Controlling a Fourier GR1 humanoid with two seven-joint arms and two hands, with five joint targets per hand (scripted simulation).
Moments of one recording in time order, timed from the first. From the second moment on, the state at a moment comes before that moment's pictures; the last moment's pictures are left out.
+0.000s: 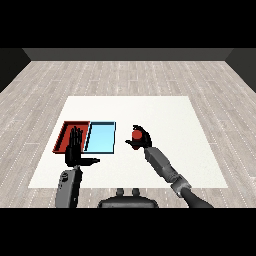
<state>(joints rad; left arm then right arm) 0.00 0.04 0.07 -1.64 0.14 -0.10 -0.45 -0.69 0.00 0.36 -0.50 -0.63 -0.19 -0.56</state>
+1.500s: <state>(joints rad) -0.01 0.04 0.06 -1.61 0.13 -0.11 -0.45 -0.70 -0.05 0.45 -0.74 -0.54 -0.46 -0.46</state>
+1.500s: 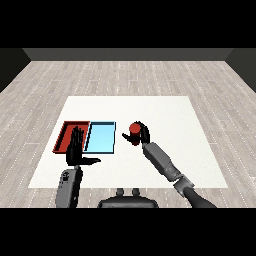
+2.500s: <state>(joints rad) -0.08 0.00 -0.19 -1.70 0.02 0.02 -0.24 -0.48 -0.12 0.43 -1.36 -0.32 -0.53 -0.31</state>
